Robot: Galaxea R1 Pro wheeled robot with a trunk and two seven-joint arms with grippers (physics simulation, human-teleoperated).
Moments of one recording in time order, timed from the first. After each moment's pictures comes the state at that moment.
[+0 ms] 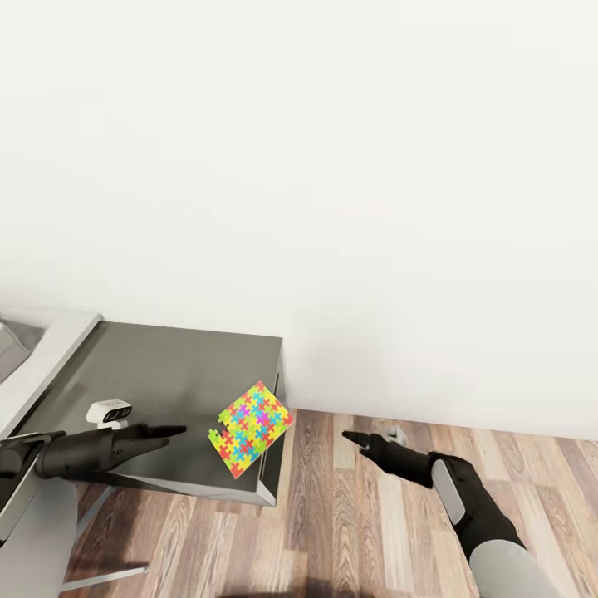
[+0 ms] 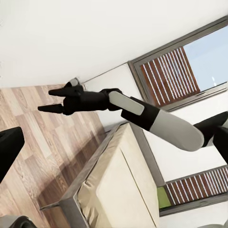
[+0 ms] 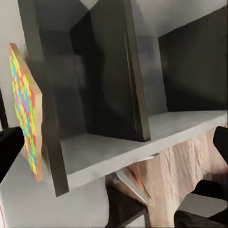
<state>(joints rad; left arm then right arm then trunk) -0.42 0.47 0.07 -1.25 0.43 0.79 -1.57 -0.56 -0.01 -0.26 -0.77 -0.30 0.74 0.73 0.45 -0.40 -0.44</state>
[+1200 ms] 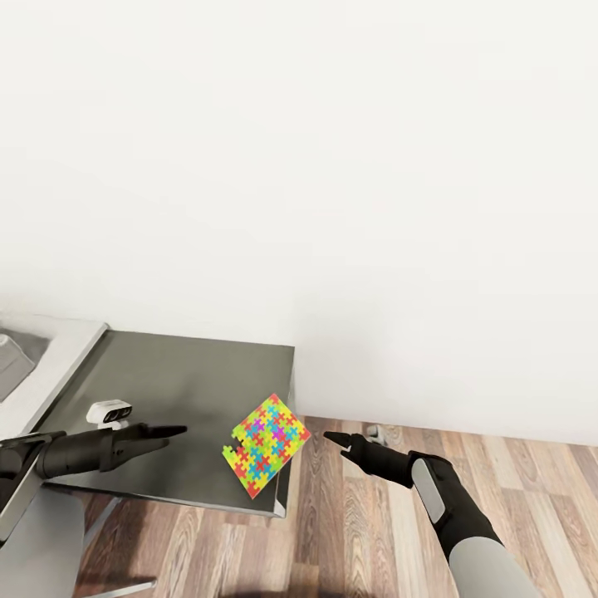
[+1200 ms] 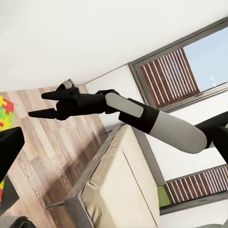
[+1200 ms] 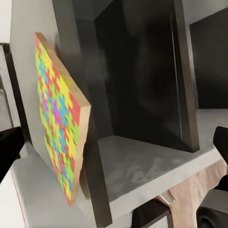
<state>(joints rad) -0.42 0.46 0.07 -1.25 0.43 0.79 -1.57 -0.57 0.06 -0.24 -0.75 -0.30 0.75 0.72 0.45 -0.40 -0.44</state>
